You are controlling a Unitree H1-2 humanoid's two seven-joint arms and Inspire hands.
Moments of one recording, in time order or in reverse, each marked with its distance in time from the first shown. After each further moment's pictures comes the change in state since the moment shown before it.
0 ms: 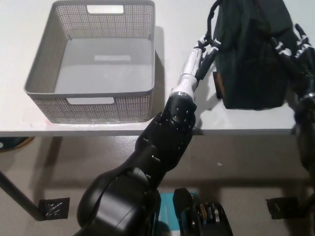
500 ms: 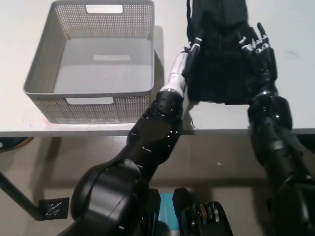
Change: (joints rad) left_arm -0.026 0.032 0.104 0.046 -0.101 0.070 -0.098; right_arm -0.078 0.191 -0.136 0.087 0.118 -0.046 0.027
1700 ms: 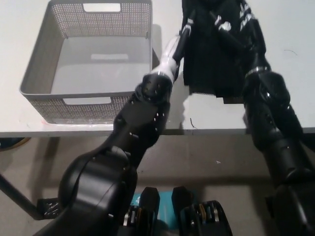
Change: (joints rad) left_arm -0.058 0.064 0.002 -0.045 -0.073 0.022 -0.151; right_arm -0.012 -0.025 0.259 -0.276 -0.128 0.127 -0.136
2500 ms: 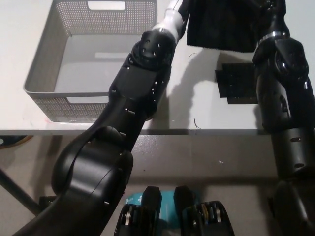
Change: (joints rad) left_arm -0.063 0.034 -0.053 -0.223 -0.011 0.101 -0.046; right_arm -0.027 -0.002 -0.014 -0.324 -0.012 0.207 -0.108
